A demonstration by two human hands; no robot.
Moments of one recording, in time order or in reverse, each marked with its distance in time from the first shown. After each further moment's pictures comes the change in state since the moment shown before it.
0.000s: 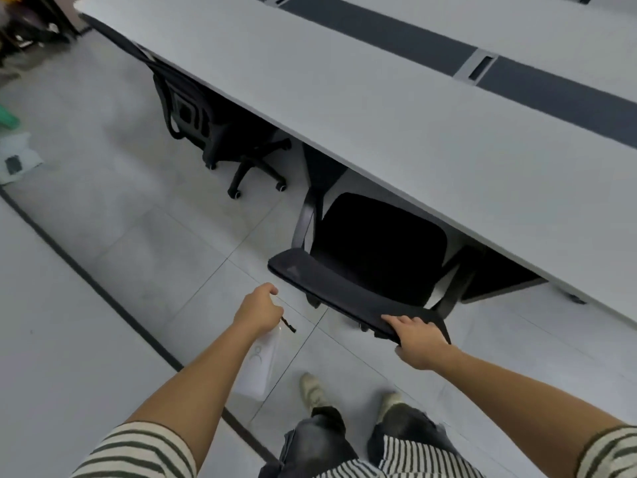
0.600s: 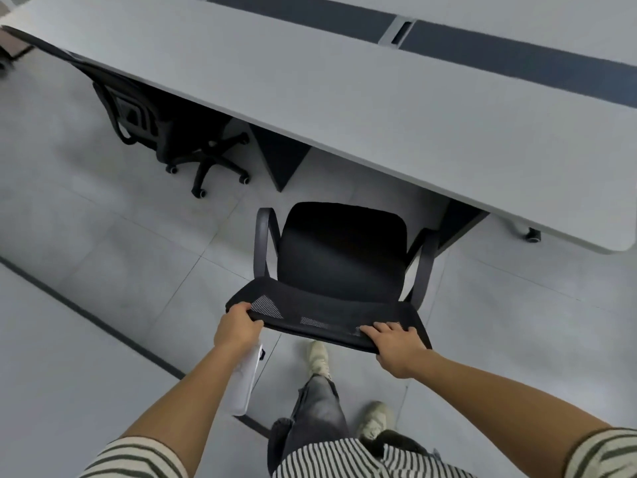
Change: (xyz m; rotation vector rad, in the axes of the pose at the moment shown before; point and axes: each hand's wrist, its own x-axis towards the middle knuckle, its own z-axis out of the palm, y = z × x) left_hand -0.090 -0.046 0.103 0.092 0.083 0.030; right_hand -0.114 0.000 0.131 0.116 -0.012 0.034
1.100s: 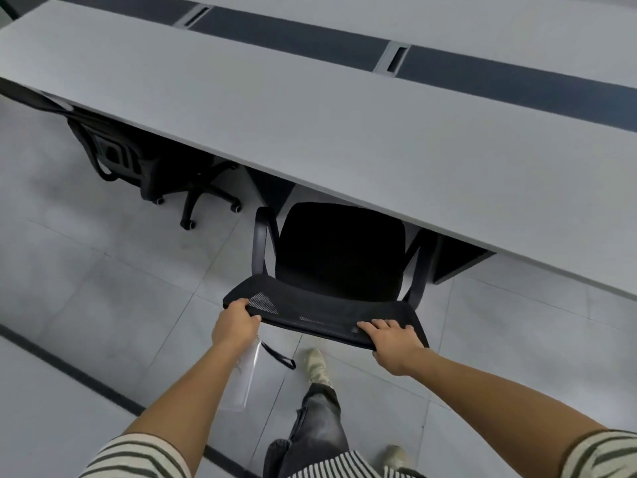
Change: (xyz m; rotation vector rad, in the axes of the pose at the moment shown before) left_hand 0.124 0.073 -0.051 0.063 0.027 0.080; right_hand 0.095 0.007 -0.101 0.068 0.076 0.047
